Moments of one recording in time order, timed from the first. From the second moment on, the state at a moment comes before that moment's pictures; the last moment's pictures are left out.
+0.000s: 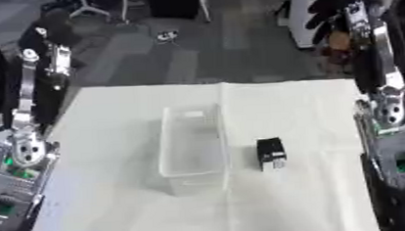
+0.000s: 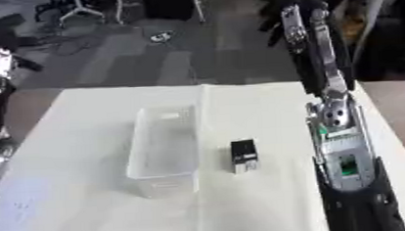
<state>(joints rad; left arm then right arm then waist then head) -0.36 0.44 -0.07 -1.84 -0.21 0.06 0.37 -0.59 -0.05 0.03 -1.78 0.40 -0.07 0.06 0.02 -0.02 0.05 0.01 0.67</state>
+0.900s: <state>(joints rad) -0.36 0.44 -0.07 -1.84 -0.21 0.06 0.37 -0.59 -0.05 0.03 -1.78 0.40 -0.07 0.06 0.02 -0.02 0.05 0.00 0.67</state>
